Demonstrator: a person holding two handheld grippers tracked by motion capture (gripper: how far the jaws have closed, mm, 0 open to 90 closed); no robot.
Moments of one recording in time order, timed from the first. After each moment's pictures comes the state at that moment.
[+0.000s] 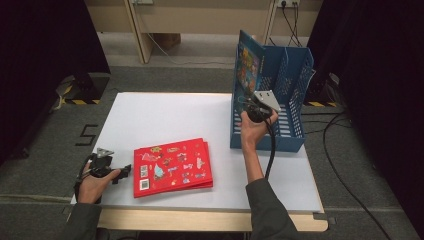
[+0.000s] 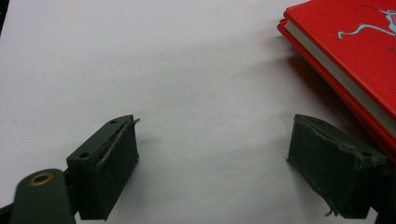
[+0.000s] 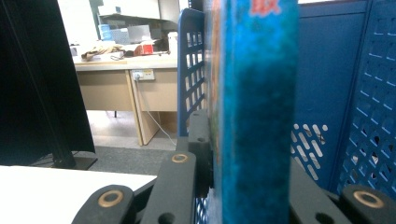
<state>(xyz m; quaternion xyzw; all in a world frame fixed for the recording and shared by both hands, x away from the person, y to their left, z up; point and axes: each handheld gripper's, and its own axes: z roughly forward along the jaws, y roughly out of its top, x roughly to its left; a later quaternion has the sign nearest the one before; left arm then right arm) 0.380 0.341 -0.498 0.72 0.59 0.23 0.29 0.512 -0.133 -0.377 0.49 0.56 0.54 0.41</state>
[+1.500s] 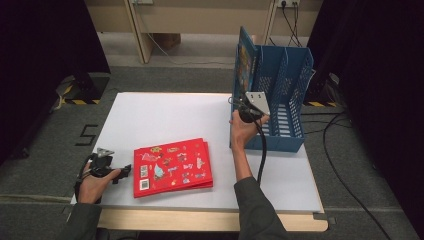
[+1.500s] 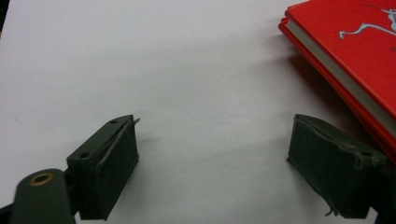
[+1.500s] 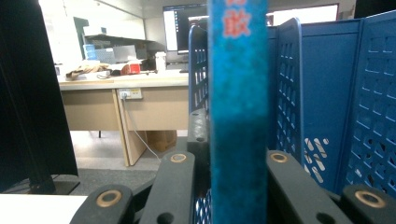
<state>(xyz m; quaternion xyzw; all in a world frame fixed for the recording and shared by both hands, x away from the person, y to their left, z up) 0.381 0.340 -0.497 0.72 0.59 0.22 0.29 0.514 -0.108 -0.382 0.48 0.52 0.54 0.45</state>
